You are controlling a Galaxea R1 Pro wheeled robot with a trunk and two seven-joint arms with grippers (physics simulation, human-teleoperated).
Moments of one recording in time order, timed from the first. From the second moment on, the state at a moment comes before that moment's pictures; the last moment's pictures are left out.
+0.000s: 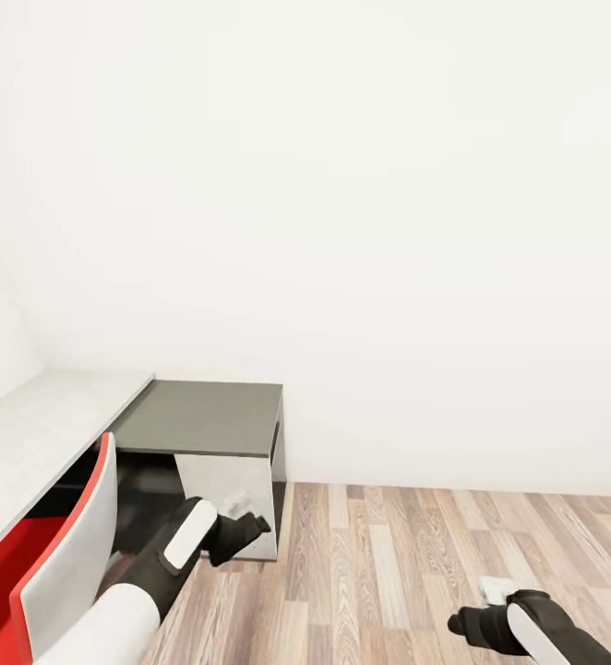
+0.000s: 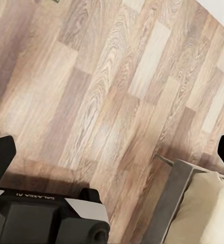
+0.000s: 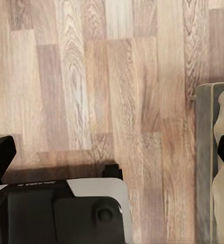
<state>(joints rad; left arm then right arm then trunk) -0.61 -0.05 -0.19 -0.71 0.96 0.74 0.43 -0.29 -0.39 0.40 -0.96 -0.78 0.73 -0.20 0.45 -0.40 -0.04</state>
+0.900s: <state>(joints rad) -0.33 0.06 -0.17 -0.24 0.59 0.34 0.29 -0.28 -0.22 0.72 -0.31 -0.75 0.09 -0.20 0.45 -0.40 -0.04</state>
